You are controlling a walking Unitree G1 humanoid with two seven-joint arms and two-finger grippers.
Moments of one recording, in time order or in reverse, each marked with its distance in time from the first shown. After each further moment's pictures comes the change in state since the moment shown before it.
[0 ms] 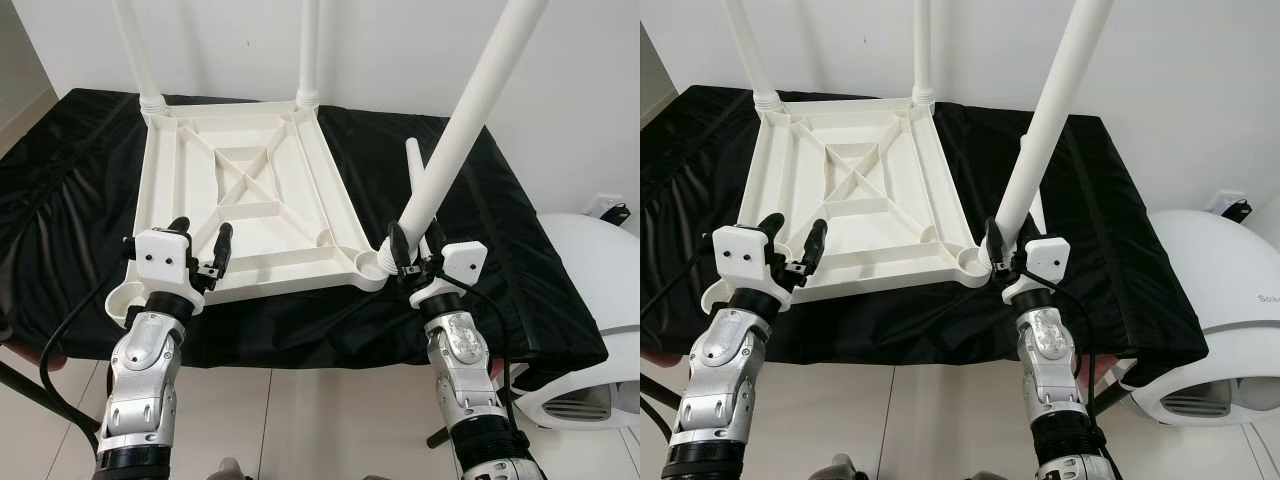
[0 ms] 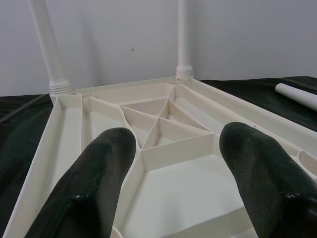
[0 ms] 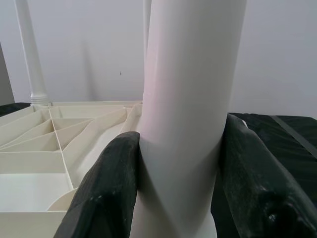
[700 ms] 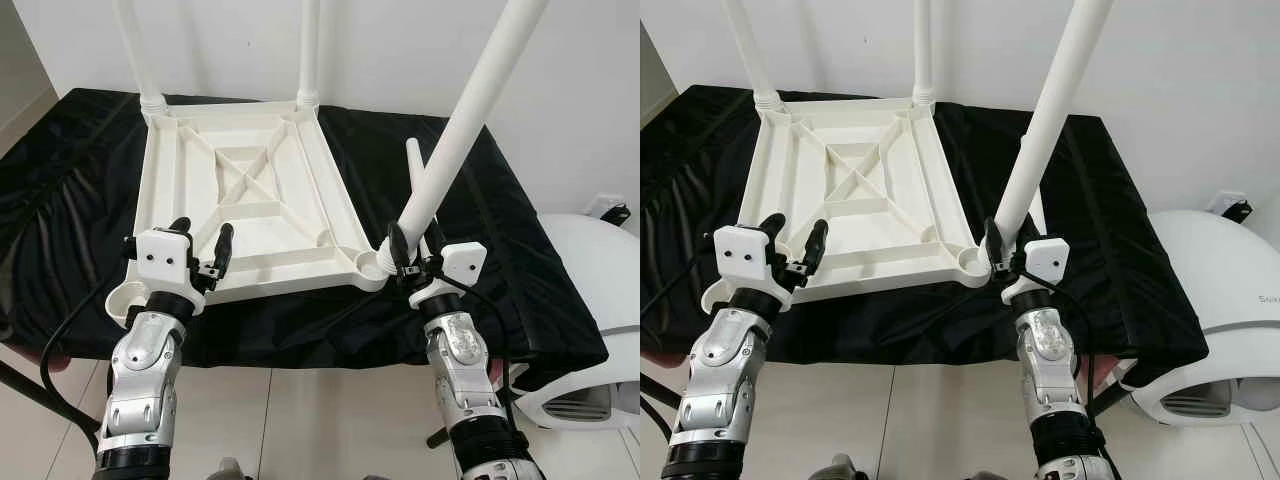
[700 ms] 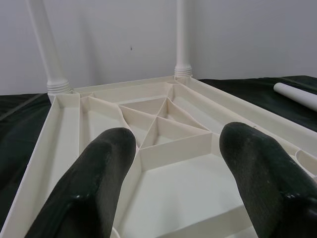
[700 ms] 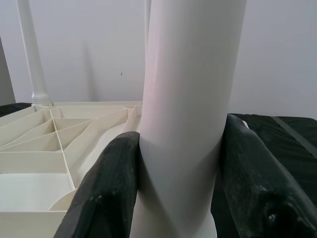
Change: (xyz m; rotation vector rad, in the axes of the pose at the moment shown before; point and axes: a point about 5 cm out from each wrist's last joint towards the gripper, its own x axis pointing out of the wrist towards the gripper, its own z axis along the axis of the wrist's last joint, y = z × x) left arm 0.000 -0.001 0.000 -0.003 0.002 -0.006; right arm 0.000 0.001 0.000 -0.002 -0.002 0.002
